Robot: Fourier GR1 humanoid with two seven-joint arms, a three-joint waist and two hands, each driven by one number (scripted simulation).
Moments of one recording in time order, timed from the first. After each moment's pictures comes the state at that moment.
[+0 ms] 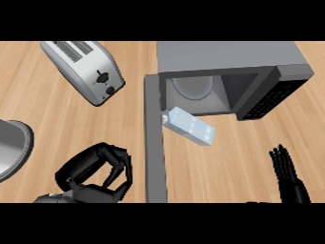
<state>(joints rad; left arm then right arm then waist) -0.02 0.00 -0.08 -1.64 -0.16 -0.76 -0.11 0.02 -0.16 -0.19 -0.81 -0.02 0.24 -0.91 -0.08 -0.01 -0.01</state>
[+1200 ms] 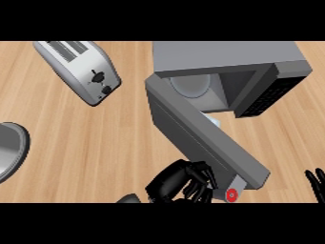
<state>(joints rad) -0.31 0.02 -0.85 -1.25 0.00 0.12 -0.19 0.51 -0.30 -0.04 -1.82 -0.35 0.48 -0.58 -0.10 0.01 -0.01</state>
